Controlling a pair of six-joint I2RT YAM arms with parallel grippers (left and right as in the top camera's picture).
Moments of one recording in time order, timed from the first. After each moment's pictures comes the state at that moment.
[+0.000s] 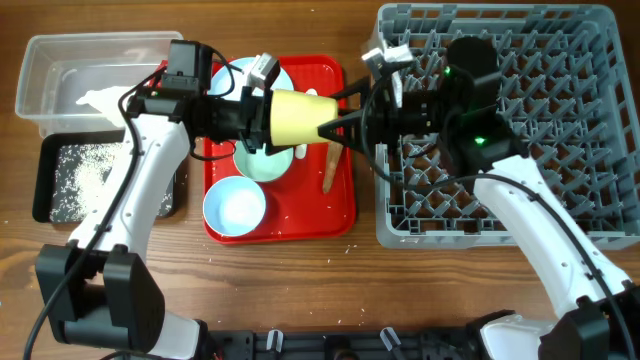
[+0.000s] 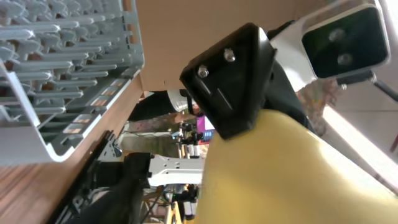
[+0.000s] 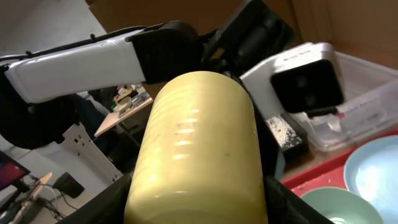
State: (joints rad) left arm -0.13 1.67 1.35 -0.85 1.54 -0.34; right arm 0.31 1.48 1.13 0.13 -1.26 0.33
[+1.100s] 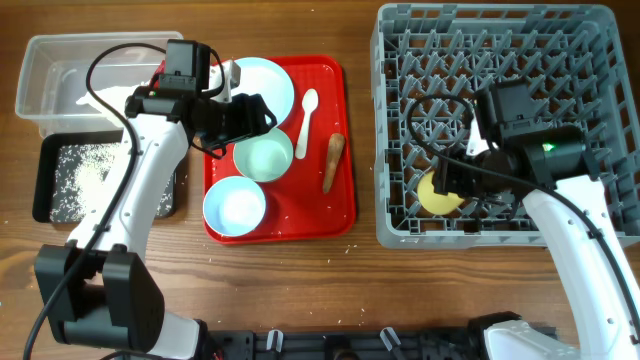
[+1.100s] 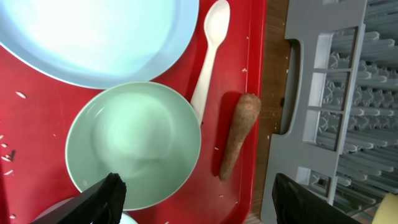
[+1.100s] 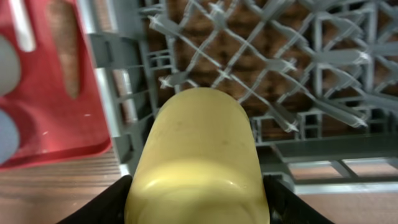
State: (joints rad) left arm -0.12 1.67 1.35 -0.84 0.40 -0.34; right arm 0.19 1.33 1.29 -1.29 -0.06 0.37
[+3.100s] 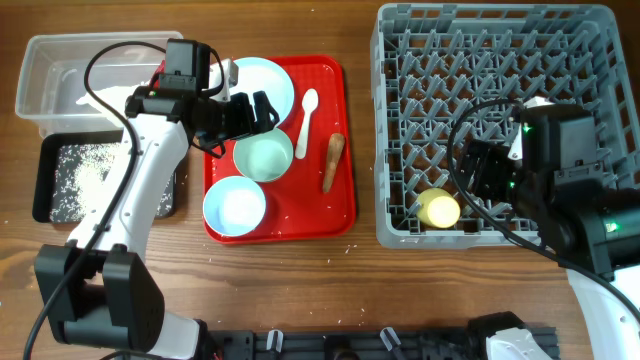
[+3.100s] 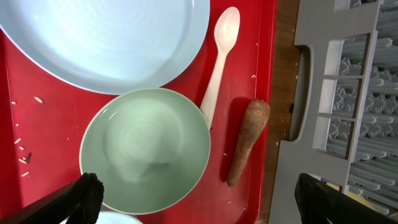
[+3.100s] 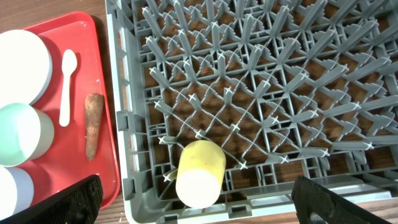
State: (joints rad) left arm -0.12 1.67 1.35 -0.83 0.36 -0.34; right arm 0.19 1.08 1.34 -1.22 0.12 0.37
